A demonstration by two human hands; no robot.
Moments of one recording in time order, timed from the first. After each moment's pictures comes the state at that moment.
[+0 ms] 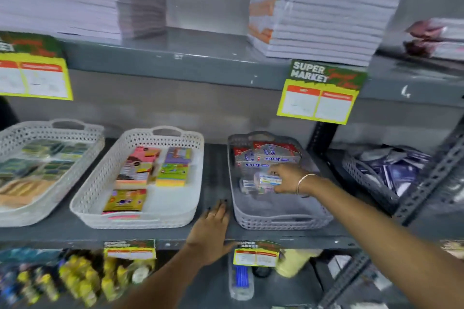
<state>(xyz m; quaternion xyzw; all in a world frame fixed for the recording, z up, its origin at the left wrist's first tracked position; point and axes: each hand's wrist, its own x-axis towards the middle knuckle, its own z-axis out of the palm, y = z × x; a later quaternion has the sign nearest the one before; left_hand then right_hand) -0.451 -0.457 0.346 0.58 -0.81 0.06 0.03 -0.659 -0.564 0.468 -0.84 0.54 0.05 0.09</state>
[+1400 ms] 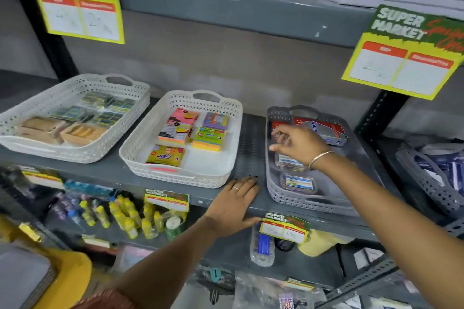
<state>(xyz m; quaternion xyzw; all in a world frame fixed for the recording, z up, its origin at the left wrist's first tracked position) -0.438 -0.442 0.328 0.55 -0.83 0.06 0.08 -0.597 -0.547 0.481 -0.87 0.47 -0.10 0.10</state>
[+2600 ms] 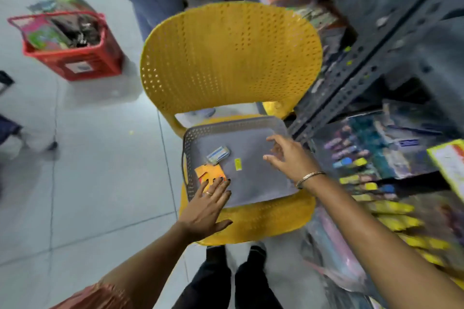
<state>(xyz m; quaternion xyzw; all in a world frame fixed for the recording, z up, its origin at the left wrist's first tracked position) -0.025 0.004 0.078 0.92 -0.37 -0.15 0.03 0.035 -0.236 0.196 -0.95 0.03 0.17 0.27</state>
